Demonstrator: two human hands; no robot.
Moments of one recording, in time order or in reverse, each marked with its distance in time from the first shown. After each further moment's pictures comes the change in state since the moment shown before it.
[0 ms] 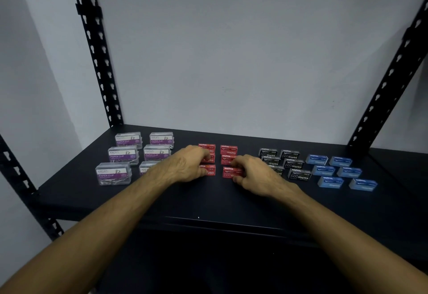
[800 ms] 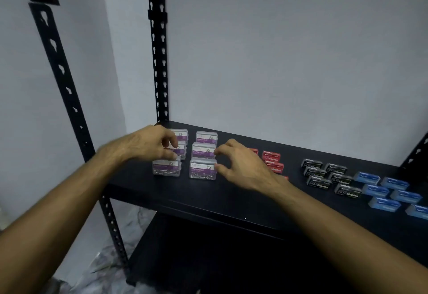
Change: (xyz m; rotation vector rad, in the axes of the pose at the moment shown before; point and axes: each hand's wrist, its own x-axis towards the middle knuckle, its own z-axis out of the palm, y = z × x) left_hand -0.108 -0.143 -0.083 -0.049 0.054 -0.208; right_hand 0.041 -0.136 0.016 -0.067 0.112 -0.330
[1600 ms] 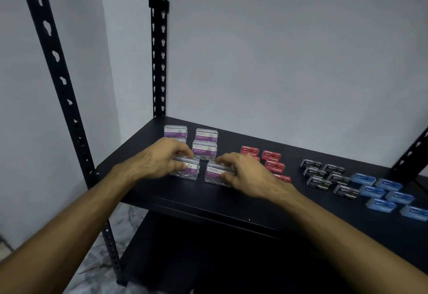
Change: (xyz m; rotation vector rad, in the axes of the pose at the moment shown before) left_hand 0.008 -0.001 0.050 -0.222 0.063 0.185; right_hand -0.003 0.008 0.015 0.012 -0.119 0.049
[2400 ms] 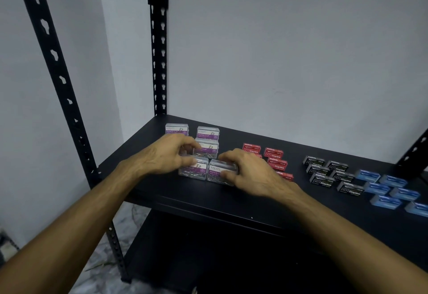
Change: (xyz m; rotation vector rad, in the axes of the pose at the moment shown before) left_hand 0.008 0.002 0.001 -0.011 0.032 0.015; right_hand -0.003 0.002 0.000 0.010 0.020 0.017
